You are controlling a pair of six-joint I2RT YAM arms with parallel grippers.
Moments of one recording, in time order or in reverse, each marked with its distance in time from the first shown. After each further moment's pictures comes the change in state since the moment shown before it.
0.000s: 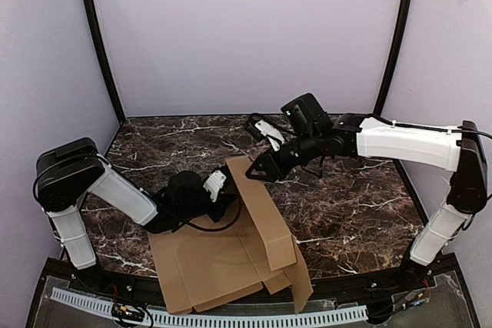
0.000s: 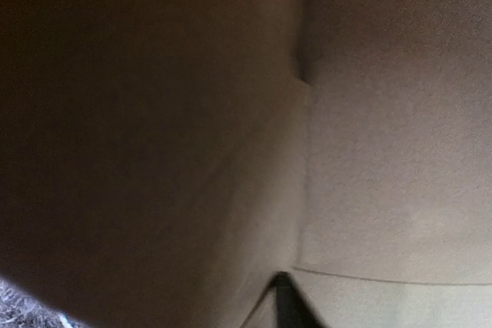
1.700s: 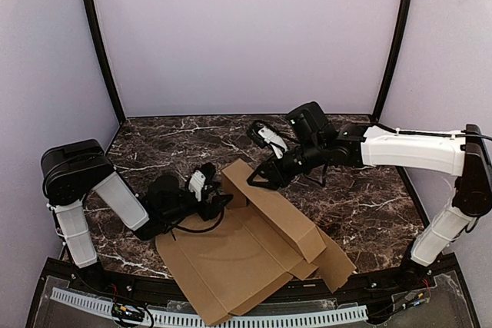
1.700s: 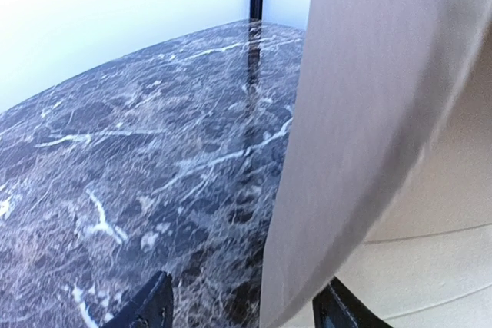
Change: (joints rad) left arm 0.091 0.064 -0.165 0.419 0.108 -0.031; right arm 0.017 -0.048 -0.108 0.092 -0.012 0.034
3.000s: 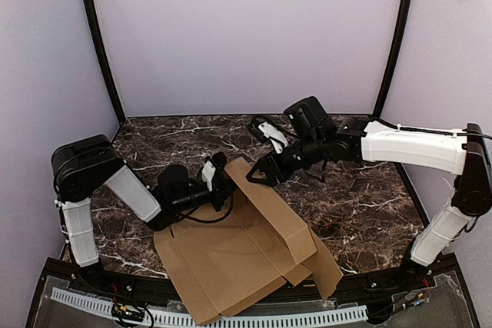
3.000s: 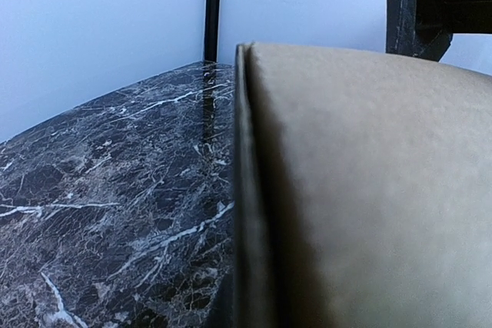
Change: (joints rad) left arm 0.011 0.083 0.167 0.038 0.182 -0.033; right arm 0.001 0.001 0.047 -0.051 0.062 0.033
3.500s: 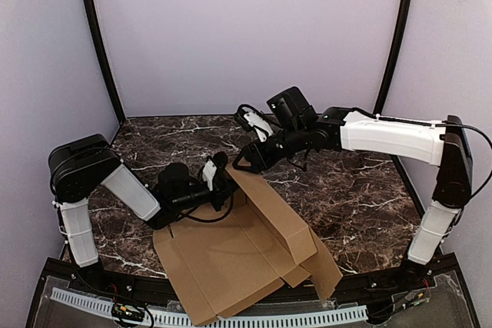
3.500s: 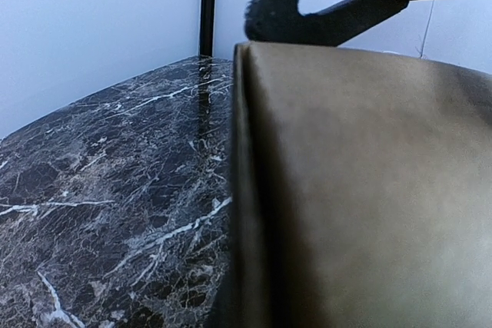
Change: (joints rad) left arm -0.004 -0.023 0.007 -0.054 0.018 0.004; right arm -0.006 0.153 0.195 -0.023 0.020 0.021
